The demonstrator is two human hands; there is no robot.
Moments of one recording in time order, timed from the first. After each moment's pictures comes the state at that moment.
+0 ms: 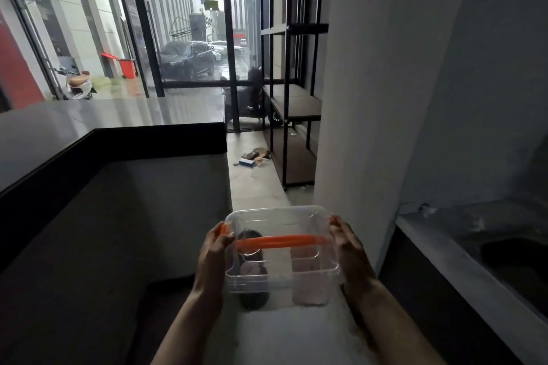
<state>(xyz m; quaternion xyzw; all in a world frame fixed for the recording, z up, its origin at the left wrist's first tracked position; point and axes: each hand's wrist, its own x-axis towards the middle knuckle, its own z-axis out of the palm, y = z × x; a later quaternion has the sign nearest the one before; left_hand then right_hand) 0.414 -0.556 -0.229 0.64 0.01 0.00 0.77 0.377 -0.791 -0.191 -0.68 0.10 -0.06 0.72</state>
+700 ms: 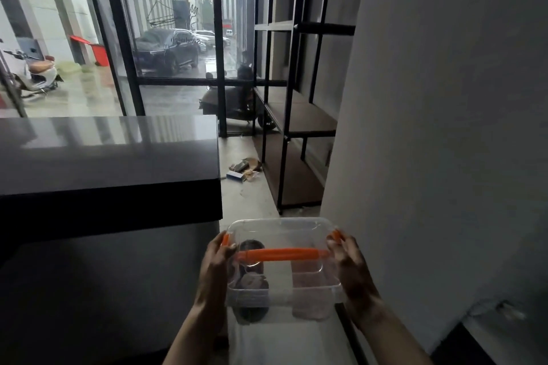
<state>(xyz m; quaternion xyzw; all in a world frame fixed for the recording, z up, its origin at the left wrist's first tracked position) 0.810 -0.522 -0.212 0.64 0.04 -0.01 0.77 0.770 -0.753 -0.181 -0.71 0.17 -0.10 0.68</state>
